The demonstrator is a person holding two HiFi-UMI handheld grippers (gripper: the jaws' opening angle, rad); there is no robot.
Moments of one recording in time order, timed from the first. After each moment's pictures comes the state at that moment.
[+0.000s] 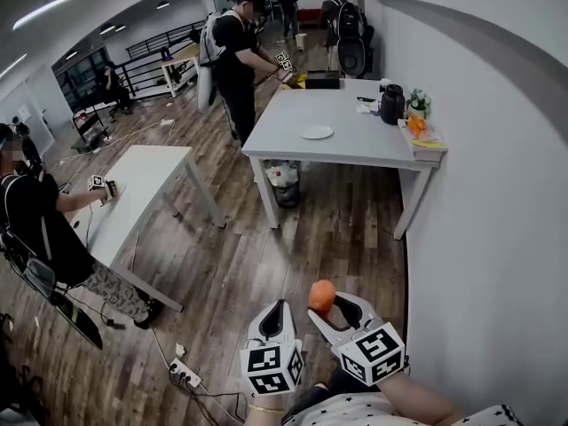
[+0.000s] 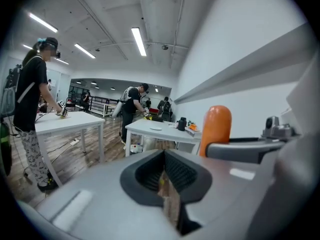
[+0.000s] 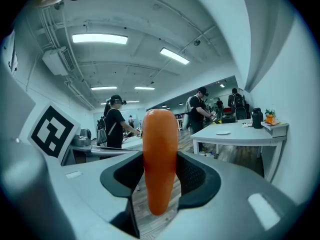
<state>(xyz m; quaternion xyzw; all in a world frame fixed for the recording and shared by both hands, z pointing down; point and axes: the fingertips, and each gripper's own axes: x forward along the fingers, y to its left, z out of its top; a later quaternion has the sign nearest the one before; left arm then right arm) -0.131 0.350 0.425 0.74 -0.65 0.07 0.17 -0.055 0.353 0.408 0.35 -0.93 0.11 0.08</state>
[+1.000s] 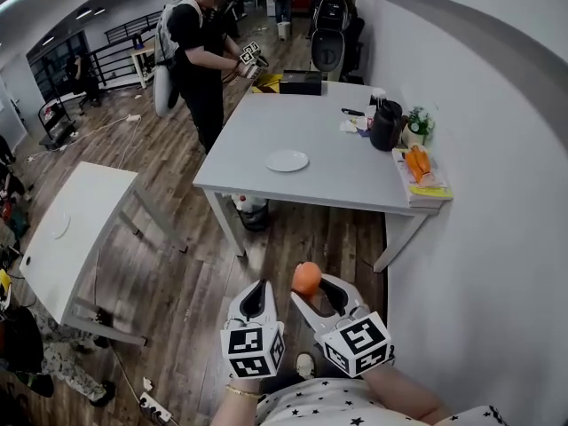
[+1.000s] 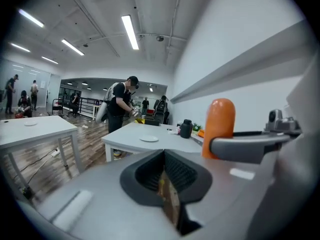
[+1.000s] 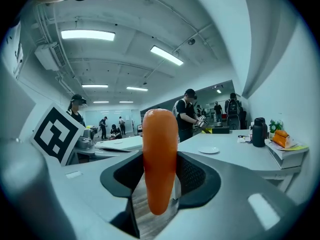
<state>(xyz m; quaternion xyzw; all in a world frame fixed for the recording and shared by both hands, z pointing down) -0.087 -0.001 0.430 0.76 -0.63 0.08 0.15 -0.012 0.011 0.404 0.38 -0.92 0.08 0.08</state>
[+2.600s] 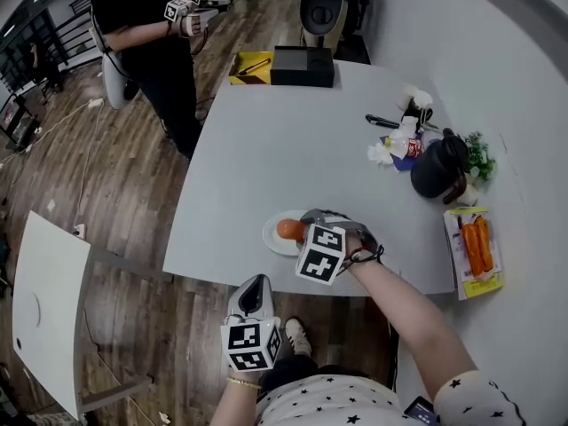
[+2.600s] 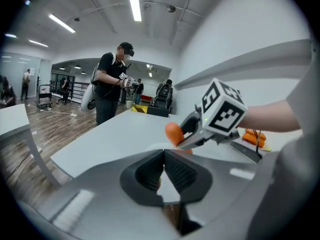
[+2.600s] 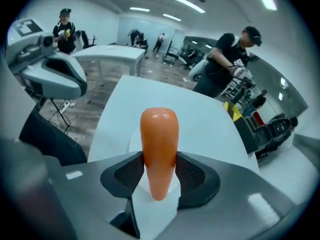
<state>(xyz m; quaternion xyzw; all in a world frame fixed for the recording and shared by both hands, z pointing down) -0.150 -0.438 0.527 0.76 -0.60 0.12 0.22 -0.073 -0.544 0.576 0.18 -0.80 -0.09 0.56</state>
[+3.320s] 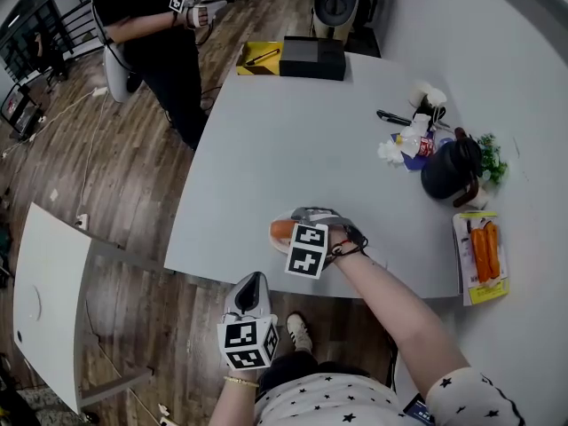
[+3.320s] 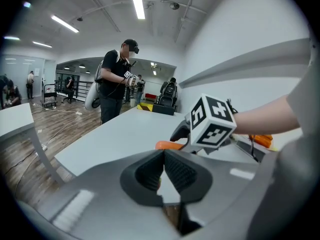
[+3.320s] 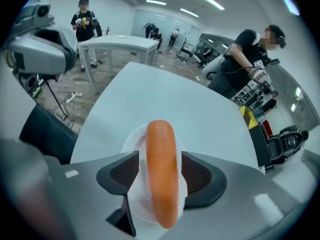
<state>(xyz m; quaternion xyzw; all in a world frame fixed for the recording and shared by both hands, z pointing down) -0.167 -0.448 0.538 0.74 -0.62 0.13 0.23 -0.108 -0.558 0.628 0.12 -0.80 -0.12 0.58</state>
